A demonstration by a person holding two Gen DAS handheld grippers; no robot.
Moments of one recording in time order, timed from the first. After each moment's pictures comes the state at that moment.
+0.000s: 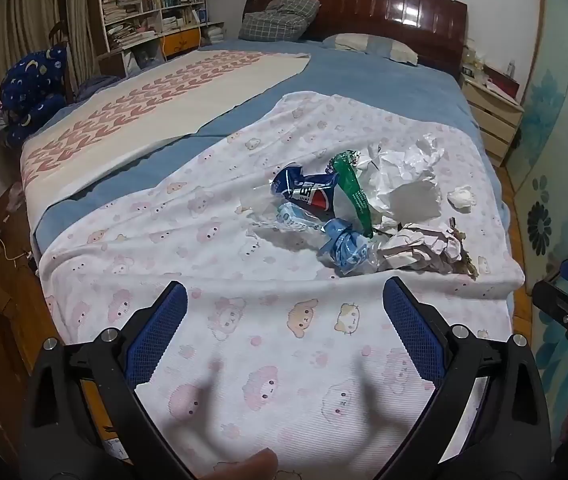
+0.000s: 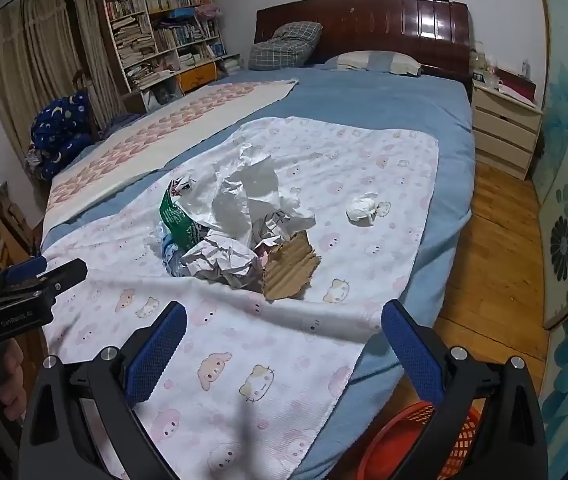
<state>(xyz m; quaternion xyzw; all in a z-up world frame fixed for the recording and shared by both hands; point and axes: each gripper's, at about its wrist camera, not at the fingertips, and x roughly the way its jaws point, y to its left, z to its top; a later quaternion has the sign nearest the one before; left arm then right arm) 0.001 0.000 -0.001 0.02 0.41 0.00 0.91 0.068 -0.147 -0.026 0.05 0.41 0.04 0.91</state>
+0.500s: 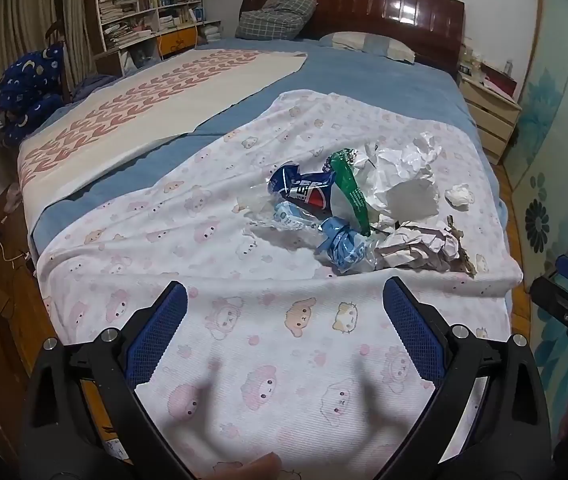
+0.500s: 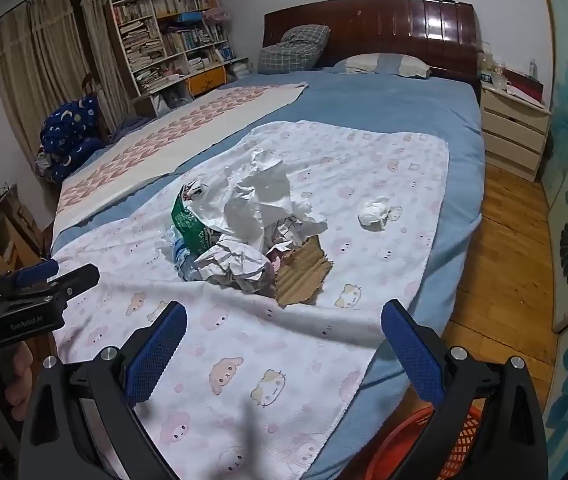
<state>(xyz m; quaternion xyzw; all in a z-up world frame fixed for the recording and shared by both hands) 0.001 0.000 0.000 0.01 0.41 -0.02 0.91 0.074 -0.143 -0.028 0.06 0.41 0.06 0.91</state>
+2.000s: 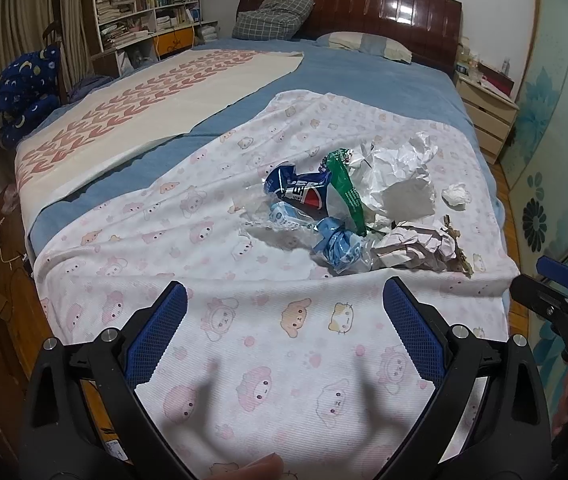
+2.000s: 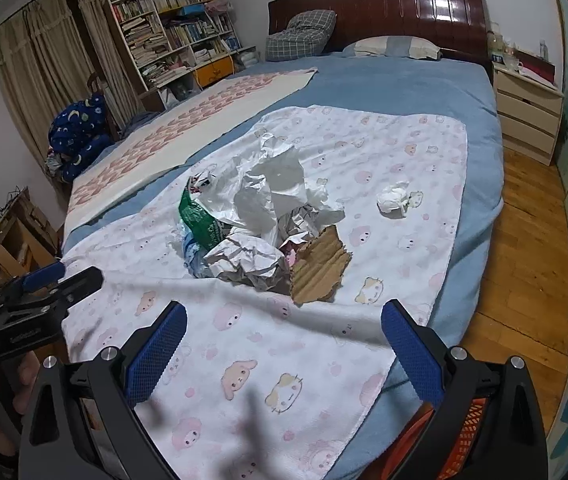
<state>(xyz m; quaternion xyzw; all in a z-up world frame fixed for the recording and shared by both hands) 0.002 -0.001 0.000 0.01 0.41 -0.02 0.91 0.088 -0.139 -0.040 0.08 0.44 0.08 0.89</state>
